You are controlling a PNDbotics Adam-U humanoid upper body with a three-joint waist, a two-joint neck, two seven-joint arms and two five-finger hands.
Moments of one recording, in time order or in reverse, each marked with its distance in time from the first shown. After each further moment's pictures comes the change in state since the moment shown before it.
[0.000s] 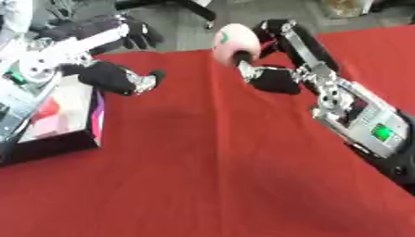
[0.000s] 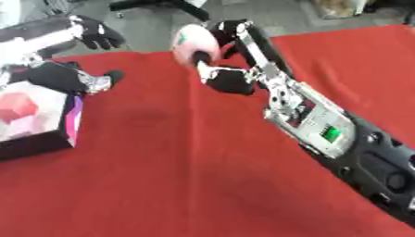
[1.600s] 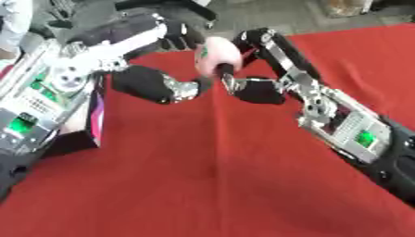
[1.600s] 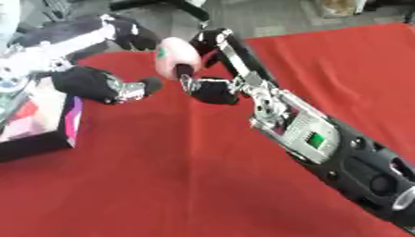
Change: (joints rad) left arm -0.015 -0.063 -0.042 -0.114 0.061 0.048 0.001; right arm 0.000 0.025 0.041 0.000 0.054 -0.023 0.045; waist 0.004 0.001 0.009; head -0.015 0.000
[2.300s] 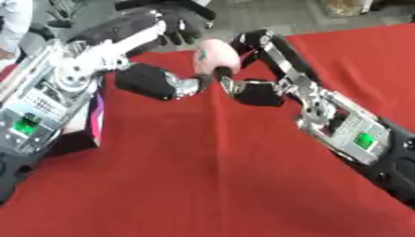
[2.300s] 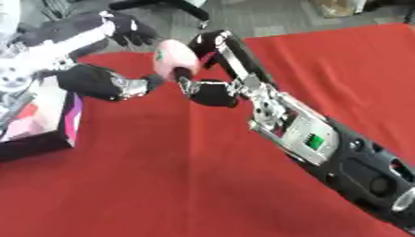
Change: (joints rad) left arm 0.000 -0.020 -0.005 0.027 -0.076 0.037 0.029; right arm 0.000 0.000 0.006 0.000 0.024 -0.031 -0.003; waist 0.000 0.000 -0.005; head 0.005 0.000
